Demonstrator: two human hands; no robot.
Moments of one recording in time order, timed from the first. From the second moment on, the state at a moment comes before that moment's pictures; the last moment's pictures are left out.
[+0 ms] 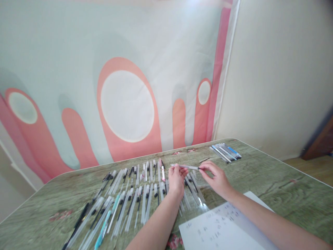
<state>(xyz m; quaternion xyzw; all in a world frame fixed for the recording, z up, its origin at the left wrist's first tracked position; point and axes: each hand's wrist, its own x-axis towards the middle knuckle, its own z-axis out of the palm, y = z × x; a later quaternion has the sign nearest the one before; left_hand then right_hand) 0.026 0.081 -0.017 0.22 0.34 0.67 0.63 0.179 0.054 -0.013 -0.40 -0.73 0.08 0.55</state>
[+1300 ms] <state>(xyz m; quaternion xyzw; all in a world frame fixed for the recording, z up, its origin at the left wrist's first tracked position) 0.029 0.081 -0.022 0.27 0.34 0.68 0.59 0.175 0.057 -0.024 -0.45 -0.60 0.35 0.56</state>
